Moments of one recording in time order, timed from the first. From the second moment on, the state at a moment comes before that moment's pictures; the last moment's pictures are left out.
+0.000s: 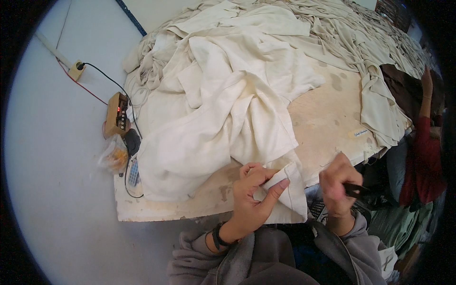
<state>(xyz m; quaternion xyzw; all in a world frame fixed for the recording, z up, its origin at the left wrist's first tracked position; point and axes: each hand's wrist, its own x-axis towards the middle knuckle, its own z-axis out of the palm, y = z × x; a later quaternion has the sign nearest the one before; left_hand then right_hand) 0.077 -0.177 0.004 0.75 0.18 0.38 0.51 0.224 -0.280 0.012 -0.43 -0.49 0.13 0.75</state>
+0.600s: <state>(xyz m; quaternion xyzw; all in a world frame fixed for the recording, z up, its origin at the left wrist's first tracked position) 0.074 -0.179 0.004 0.76 0.10 0.55 0.34 0.212 -0.293 -0.001 -0.53 -0.61 -0.09 0.58</state>
